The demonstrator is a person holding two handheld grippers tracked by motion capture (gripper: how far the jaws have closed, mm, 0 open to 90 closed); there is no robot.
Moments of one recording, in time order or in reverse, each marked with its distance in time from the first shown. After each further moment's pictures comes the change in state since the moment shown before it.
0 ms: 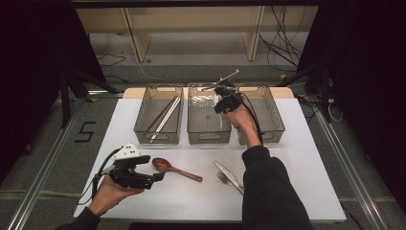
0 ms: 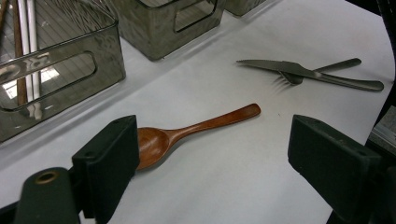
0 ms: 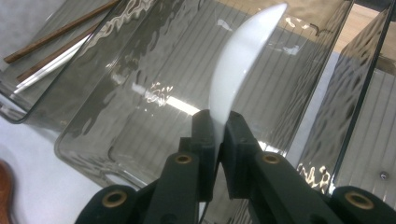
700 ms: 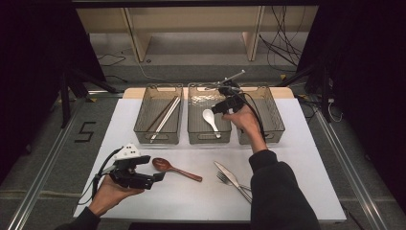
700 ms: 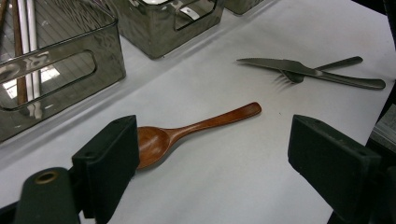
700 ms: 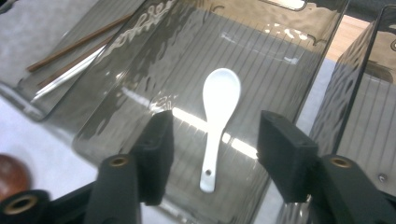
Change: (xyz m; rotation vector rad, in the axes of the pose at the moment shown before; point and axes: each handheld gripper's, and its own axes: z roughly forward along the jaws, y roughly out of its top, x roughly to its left) left arm 0.000 0.000 0.000 0.005 0.000 0.001; right arm -0.003 -0.008 -0.014 -0.063 0.032 0.005
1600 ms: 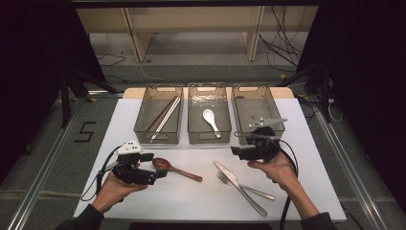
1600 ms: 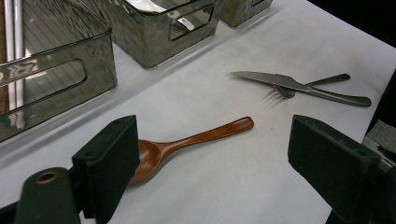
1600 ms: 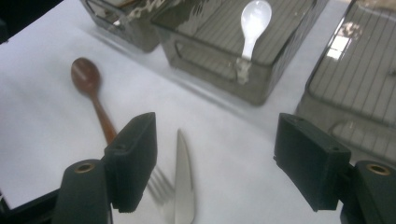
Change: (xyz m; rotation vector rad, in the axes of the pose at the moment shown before) left arm 0.003 0.008 0.009 -0.021 -0.040 -0.046; right arm 0.013 -0.146 -0.083 -0.141 0.101 -0.047
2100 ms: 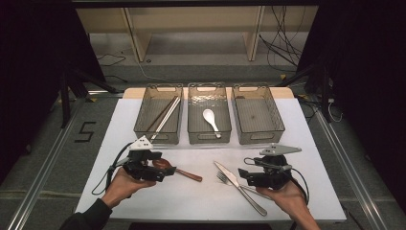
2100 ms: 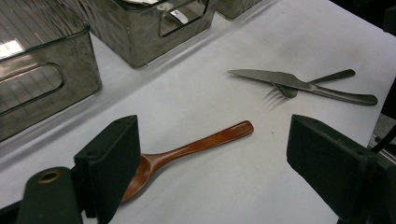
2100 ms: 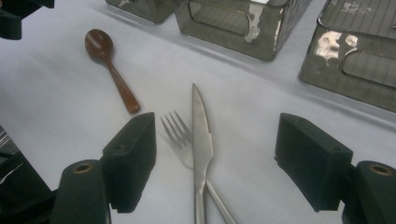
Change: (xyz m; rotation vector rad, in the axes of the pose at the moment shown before) left arm -0.002 0.010 0.024 0.050 -0.016 0.004; right arm 0.020 -0.061 -0.025 -0.039 -0.009 0.016
